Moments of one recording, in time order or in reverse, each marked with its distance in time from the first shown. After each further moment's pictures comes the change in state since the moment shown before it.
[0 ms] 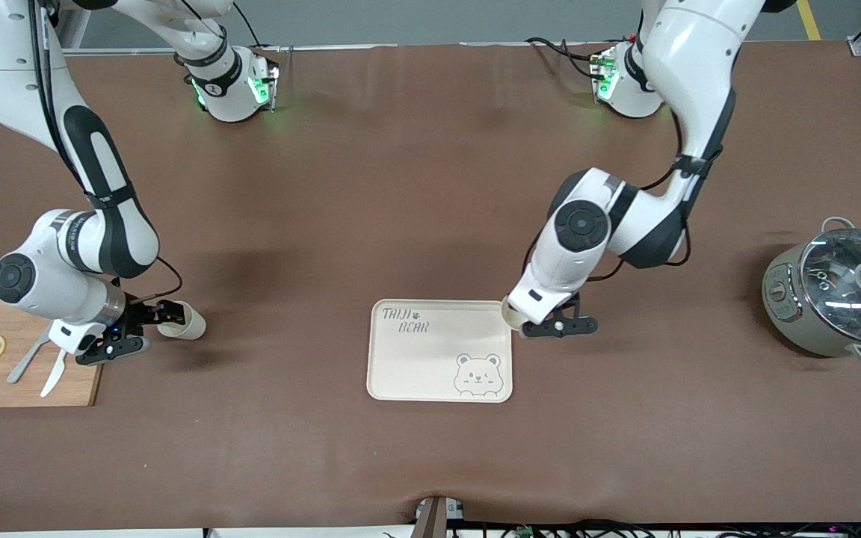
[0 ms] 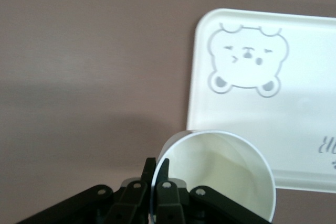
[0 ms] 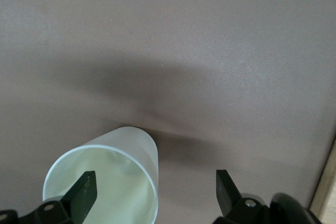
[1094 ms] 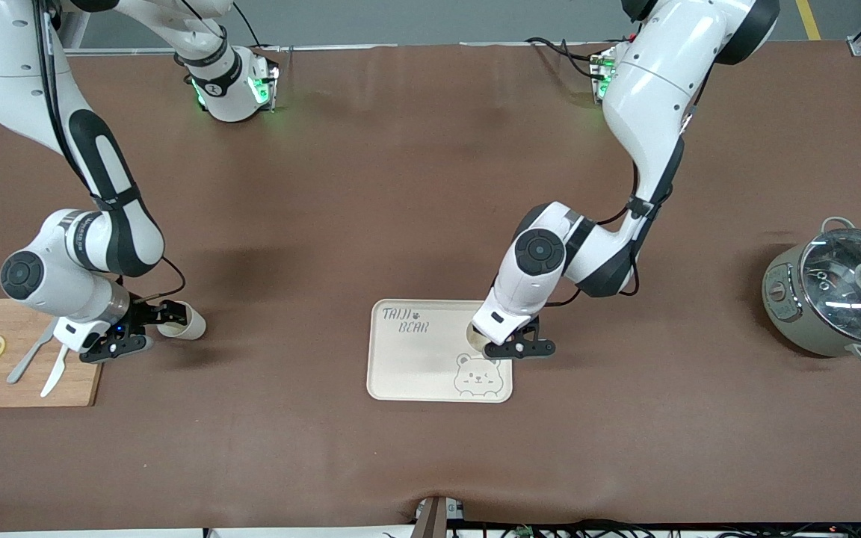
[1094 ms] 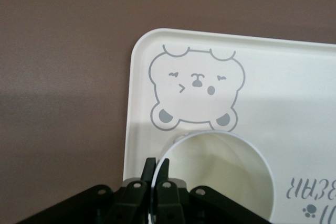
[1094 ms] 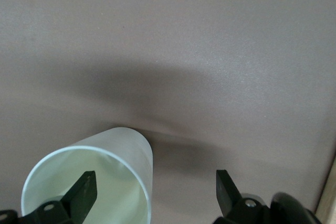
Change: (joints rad) left arm -0.049 0.199 0.010 0.166 0.015 0.127 -0.023; right arm 0.000 0.009 -0.003 -0.035 0.000 0.061 0.000
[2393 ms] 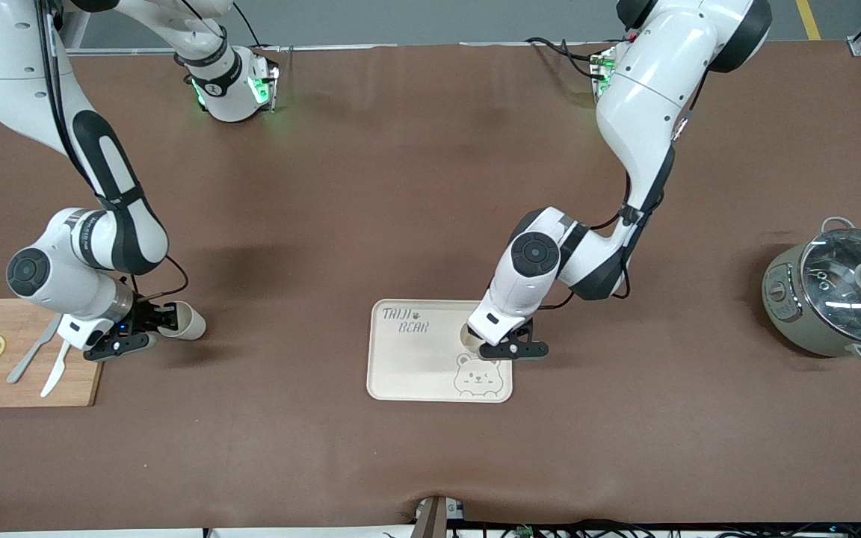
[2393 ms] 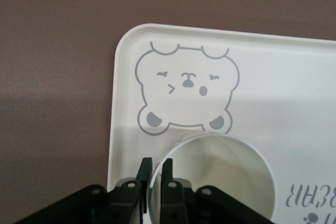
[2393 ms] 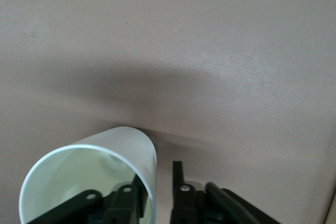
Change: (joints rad) left arm -0.007 0.030 0.000 0.001 0.001 0.056 0.000; right arm 0.002 0.000 0.001 -0.021 0.000 0.035 -0.002
